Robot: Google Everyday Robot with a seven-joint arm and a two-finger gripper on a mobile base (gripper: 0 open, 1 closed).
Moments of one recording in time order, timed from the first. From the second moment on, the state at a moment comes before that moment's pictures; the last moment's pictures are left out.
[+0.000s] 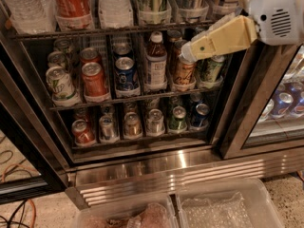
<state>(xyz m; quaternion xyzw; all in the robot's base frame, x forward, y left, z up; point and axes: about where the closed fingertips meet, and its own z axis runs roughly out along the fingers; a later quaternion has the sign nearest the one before) 0.502 -0.111 1.066 -0.40 0.75 0.12 0.51</state>
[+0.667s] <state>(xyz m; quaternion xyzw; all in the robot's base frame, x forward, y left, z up) 0.502 -0.108 1.066 -0.38 0.75 0.13 0.52</state>
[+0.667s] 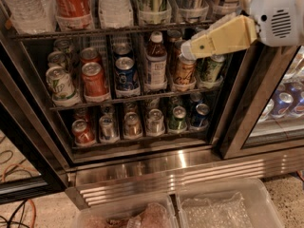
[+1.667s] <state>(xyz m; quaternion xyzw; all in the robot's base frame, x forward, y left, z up) 0.521 -0.097 1.059 -0.26 0.74 0.19 0.59</state>
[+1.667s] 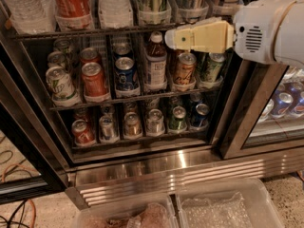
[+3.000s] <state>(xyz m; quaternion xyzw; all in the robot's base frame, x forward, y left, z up) 0.540 -0.065 1.101 -0.27 0.67 0.23 0.65</state>
